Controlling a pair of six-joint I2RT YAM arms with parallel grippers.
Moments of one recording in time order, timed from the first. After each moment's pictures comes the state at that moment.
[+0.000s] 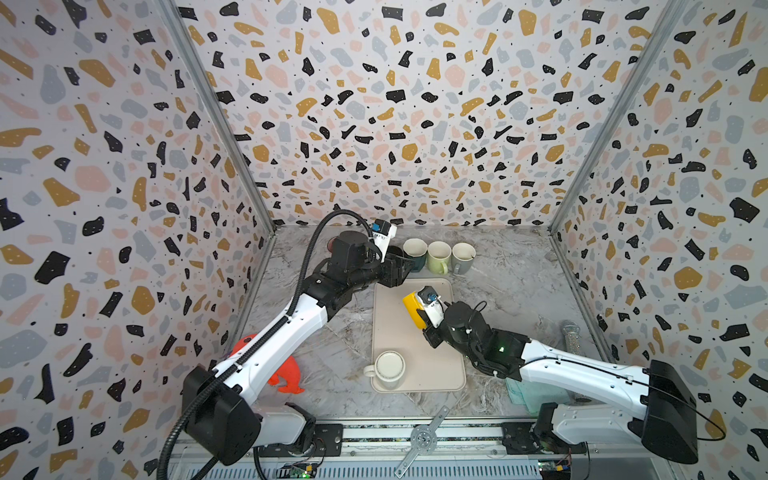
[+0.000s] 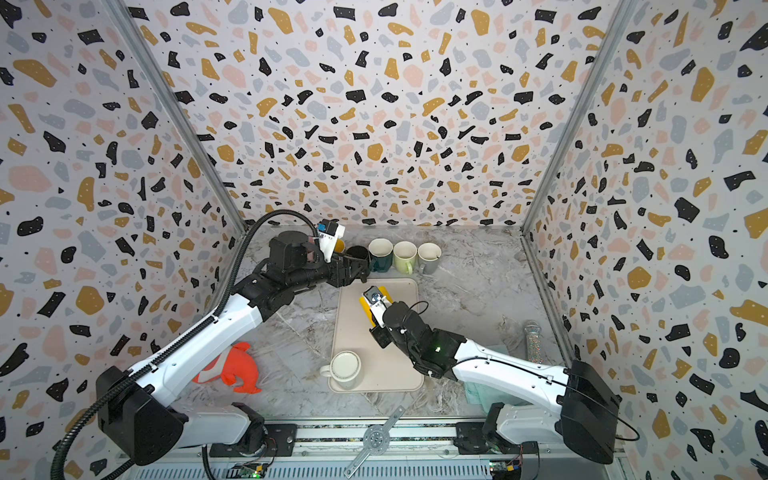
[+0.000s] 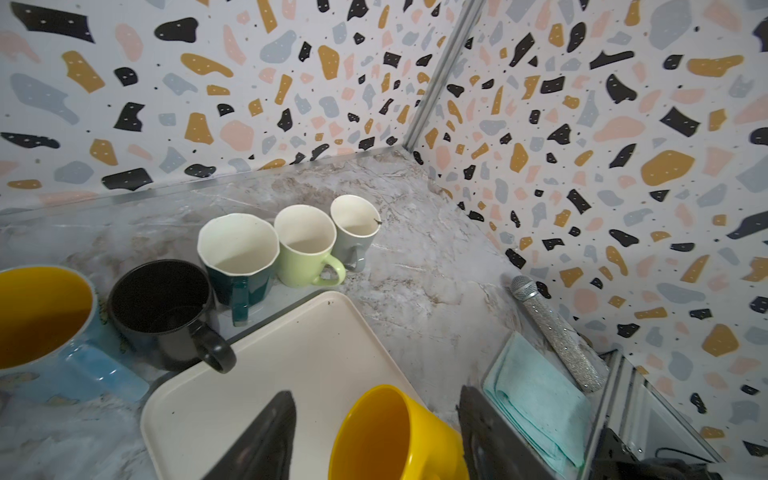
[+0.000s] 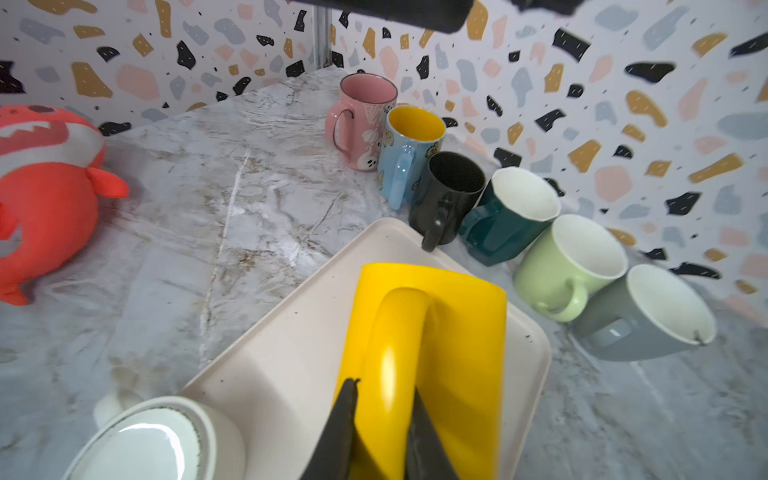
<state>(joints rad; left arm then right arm) -0.51 1.33 1.21 -0.29 0.39 -0.23 1.07 1.23 0.82 0.00 0.39 -0.05</state>
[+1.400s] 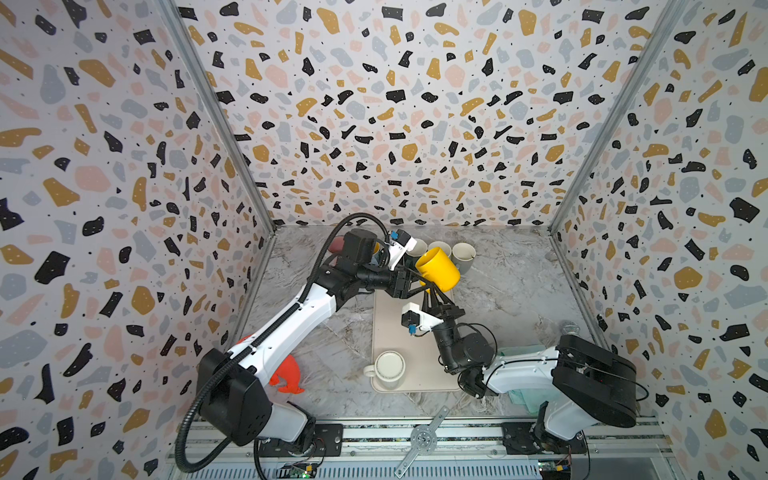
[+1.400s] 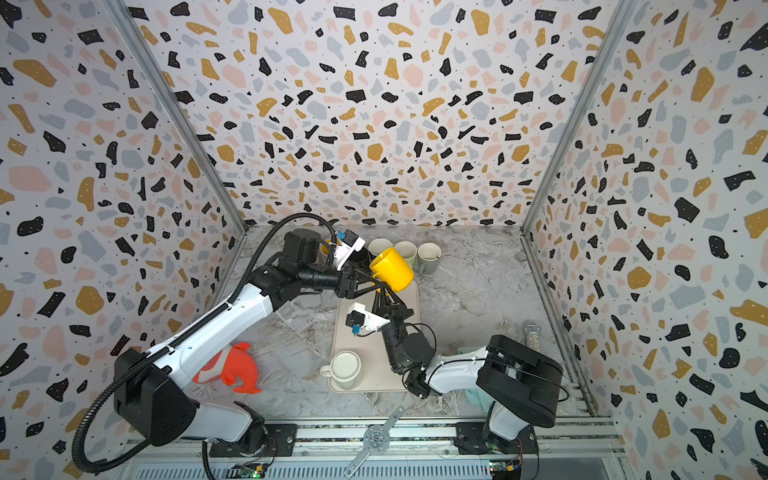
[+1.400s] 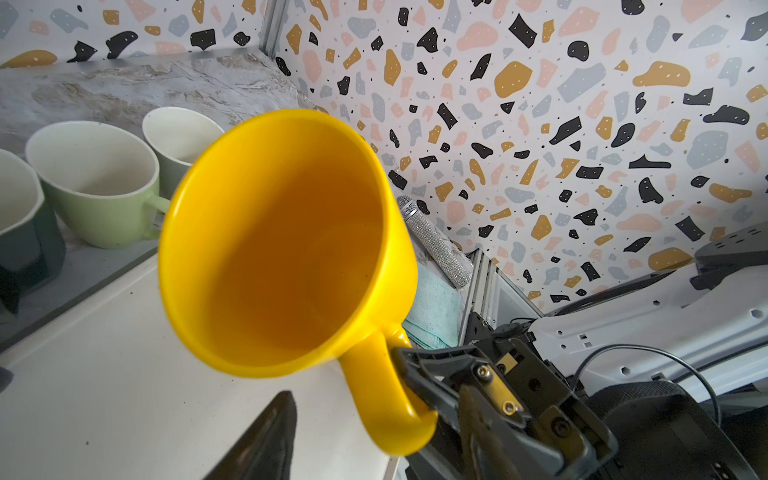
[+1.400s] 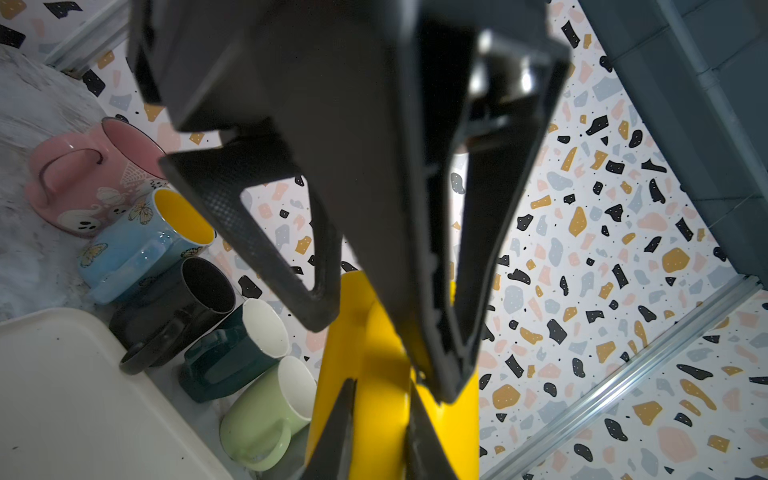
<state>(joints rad) -0.51 1.43 1.27 -0.40 0.79 -0.19 1.12 1.57 0.57 1.41 0.76 -1.25</state>
